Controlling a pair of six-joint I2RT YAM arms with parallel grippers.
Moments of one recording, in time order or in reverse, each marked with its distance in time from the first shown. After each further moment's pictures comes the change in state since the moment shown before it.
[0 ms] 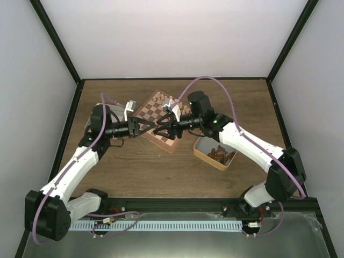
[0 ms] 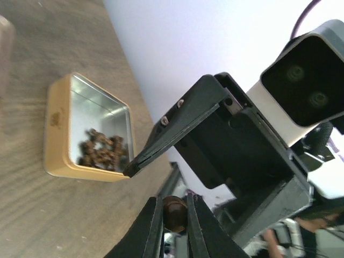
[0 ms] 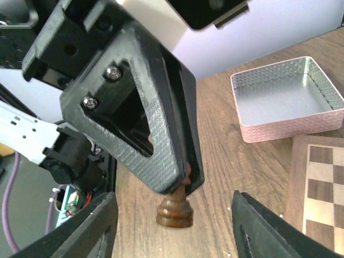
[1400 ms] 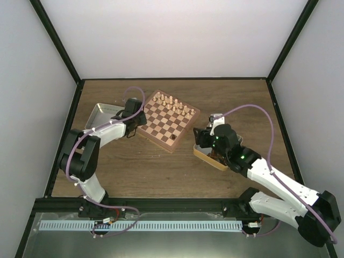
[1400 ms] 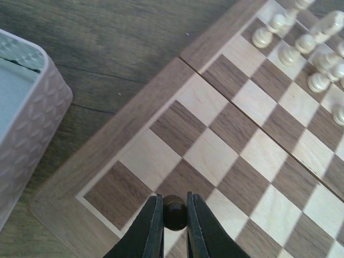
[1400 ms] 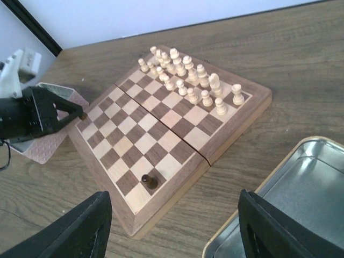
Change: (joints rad) left arm -0.089 0.632 0.275 -0.231 -1.226 0.406; right arm 0.000 -0.540 -0.539 0.015 0.999 0.523
